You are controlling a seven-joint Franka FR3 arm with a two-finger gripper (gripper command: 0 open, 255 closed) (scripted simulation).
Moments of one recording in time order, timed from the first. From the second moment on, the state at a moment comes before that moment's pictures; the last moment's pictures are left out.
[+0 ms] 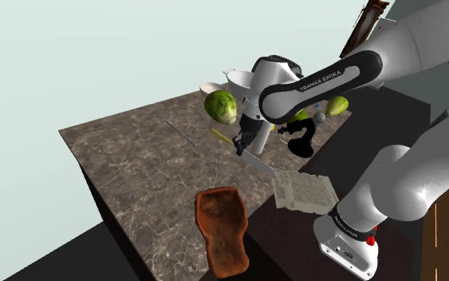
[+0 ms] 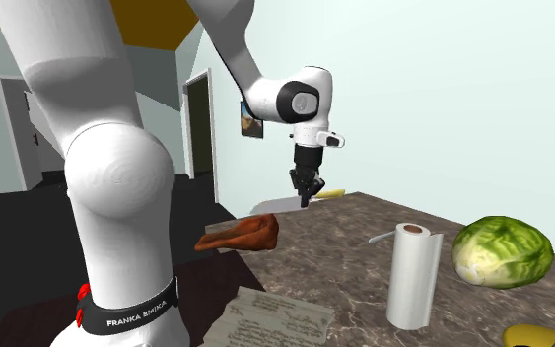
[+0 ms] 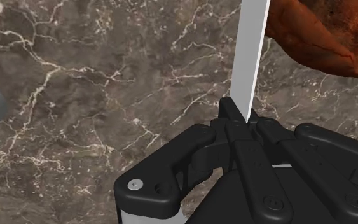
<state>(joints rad) 0.17 -0.19 0.09 -2.59 0.18 2.41 0.09</state>
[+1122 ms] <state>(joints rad) 0.38 -0.25 0.39 -2.66 0.28 2.46 0.51</state>
